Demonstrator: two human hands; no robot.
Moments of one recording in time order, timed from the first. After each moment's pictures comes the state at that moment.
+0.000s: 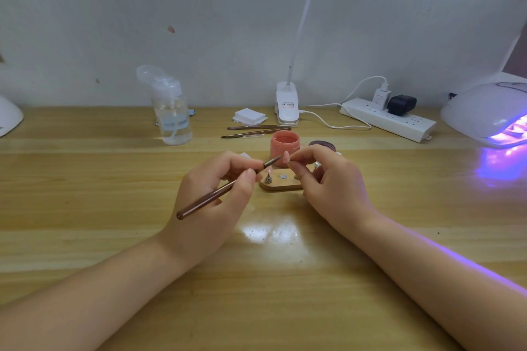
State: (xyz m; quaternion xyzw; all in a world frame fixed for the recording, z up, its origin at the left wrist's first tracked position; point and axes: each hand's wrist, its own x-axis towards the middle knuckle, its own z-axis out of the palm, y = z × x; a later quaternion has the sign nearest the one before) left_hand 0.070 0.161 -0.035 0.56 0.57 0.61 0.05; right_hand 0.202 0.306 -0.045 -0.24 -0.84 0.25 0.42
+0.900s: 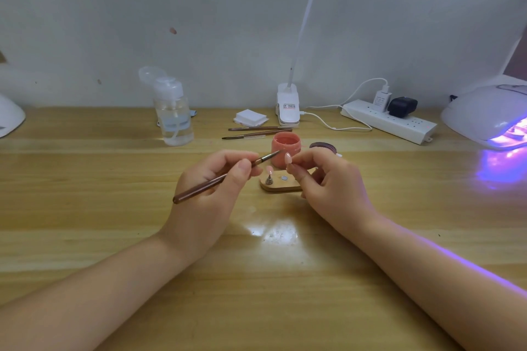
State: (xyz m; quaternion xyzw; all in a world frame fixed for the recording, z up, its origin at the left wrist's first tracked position) left_hand 0.067 0.167 -0.037 0.50 0.55 0.66 0.13; right_hand 0.201 0.307 -0.047 -0.23 -0.83 0.29 0.42
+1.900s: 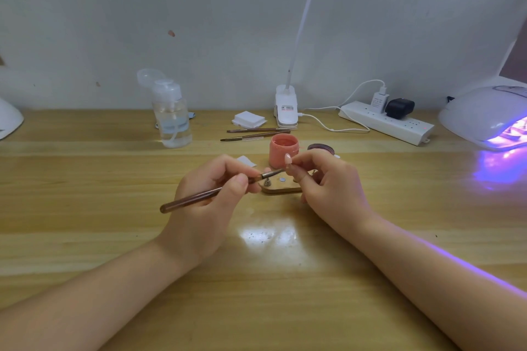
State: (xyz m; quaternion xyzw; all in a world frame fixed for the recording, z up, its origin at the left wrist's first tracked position) left_hand 0.067 0.164 -0.039 0.53 0.52 0.66 0.13; right_hand 0.200 0.312 -0.050 -0.24 -0.82 0.31 0.42
